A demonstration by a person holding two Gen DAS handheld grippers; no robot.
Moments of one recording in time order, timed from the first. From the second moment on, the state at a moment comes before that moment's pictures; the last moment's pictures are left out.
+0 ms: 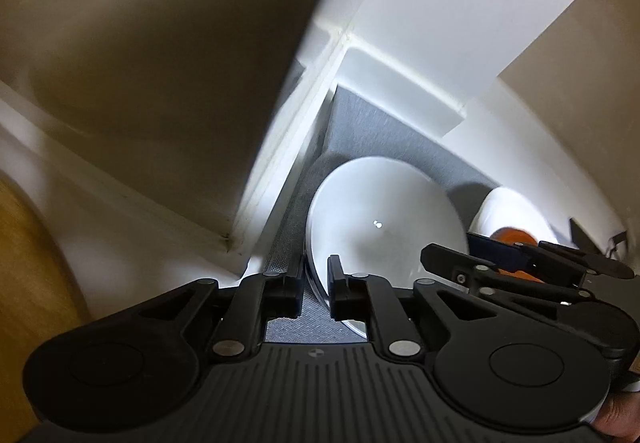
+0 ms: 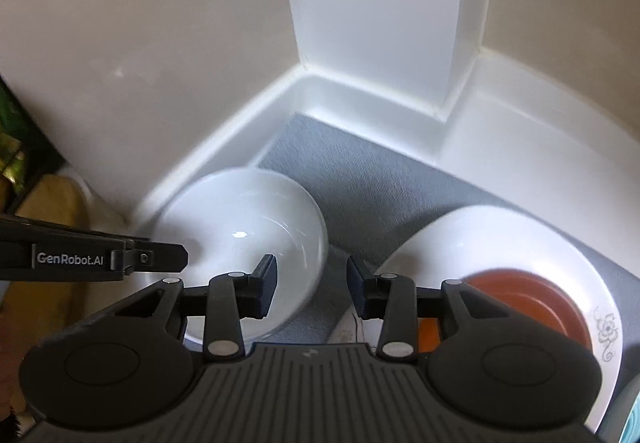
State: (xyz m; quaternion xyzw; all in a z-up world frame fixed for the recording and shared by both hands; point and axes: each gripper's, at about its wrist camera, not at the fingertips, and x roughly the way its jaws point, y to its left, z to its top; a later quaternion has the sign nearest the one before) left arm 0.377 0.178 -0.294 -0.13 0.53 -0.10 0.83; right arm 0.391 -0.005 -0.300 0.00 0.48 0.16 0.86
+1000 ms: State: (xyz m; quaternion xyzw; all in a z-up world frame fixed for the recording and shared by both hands) left arm 0.353 0.180 -0.288 -0.08 0.55 -0.13 0.82; right arm 0.346 -0.001 -0.300 0.04 0.49 0.18 0.85
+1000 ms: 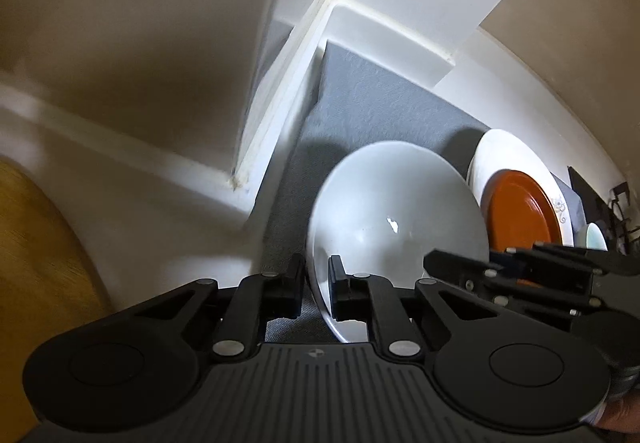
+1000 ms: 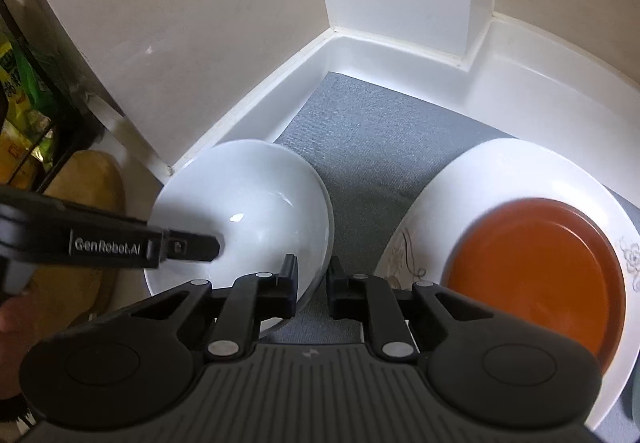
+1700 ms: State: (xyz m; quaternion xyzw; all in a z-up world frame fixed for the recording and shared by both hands) left arm 0.331 0.008 -0.223 0.01 0.58 -0.26 0.77; right arm 0.263 -0.164 -0.233 0.13 0.43 0.03 0.89
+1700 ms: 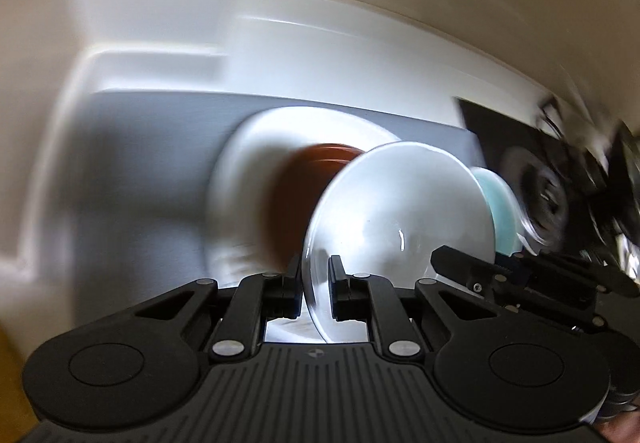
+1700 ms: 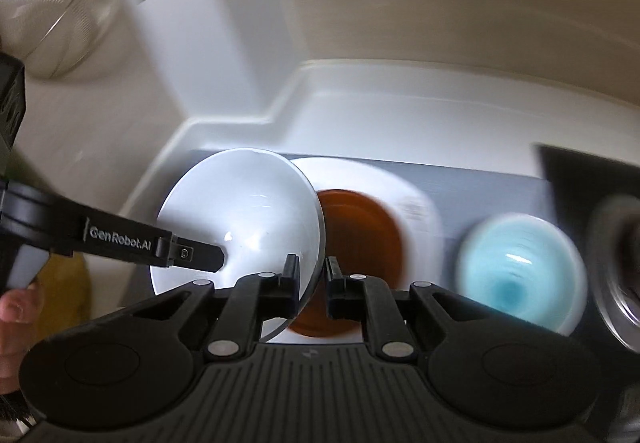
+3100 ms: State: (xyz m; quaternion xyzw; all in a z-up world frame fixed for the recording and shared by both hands) left arm 0.348 -0.220 -0.301 0.19 0.60 -0.30 0.72; right arm 0.233 -0.328 -0.317 0.20 0.43 -0.07 0.88
